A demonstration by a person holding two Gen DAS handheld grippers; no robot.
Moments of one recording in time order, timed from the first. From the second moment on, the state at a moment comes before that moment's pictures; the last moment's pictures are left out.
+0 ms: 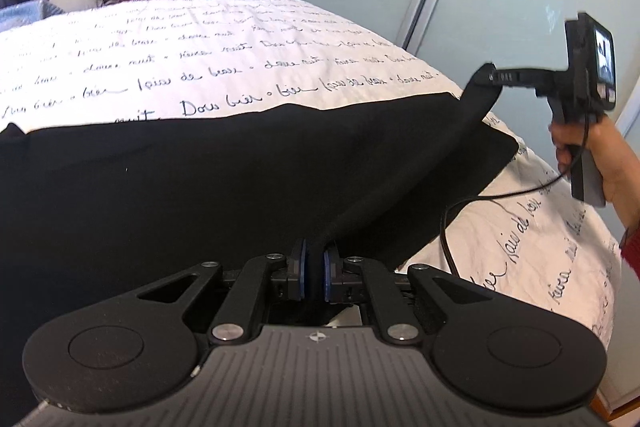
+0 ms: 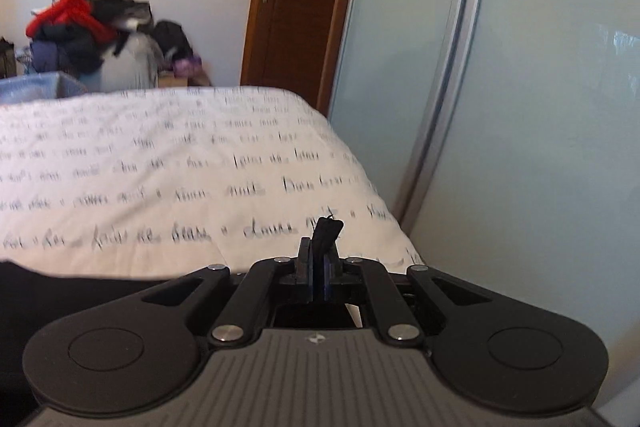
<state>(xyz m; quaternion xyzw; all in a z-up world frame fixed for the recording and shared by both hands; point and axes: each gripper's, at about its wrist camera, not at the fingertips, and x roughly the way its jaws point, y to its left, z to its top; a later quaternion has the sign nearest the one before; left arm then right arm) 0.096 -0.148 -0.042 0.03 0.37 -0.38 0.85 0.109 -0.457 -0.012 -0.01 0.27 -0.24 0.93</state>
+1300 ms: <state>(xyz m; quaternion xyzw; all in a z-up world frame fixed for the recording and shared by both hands) 0.087 -0.139 -0.013 0.02 0.35 -0.40 0.85 0.037 -0.461 -0.041 0.05 0.26 -0.27 0.93</state>
